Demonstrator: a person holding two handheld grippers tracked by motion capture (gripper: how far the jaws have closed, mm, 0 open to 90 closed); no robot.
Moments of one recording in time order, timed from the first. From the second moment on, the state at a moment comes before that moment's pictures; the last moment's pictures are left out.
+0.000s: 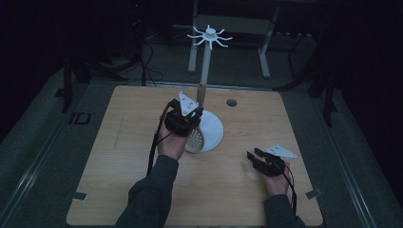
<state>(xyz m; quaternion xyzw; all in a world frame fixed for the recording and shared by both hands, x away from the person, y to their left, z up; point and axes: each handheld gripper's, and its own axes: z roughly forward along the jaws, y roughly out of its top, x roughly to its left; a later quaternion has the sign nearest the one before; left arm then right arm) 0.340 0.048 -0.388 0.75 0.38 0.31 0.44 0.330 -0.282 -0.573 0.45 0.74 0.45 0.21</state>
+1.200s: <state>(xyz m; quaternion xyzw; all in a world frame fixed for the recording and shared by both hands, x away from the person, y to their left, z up) 0.347 0.026 -0.356 0.70 0.41 0.36 0.45 0.330 -0.283 -0.574 0.45 0.74 0.45 0.21</state>
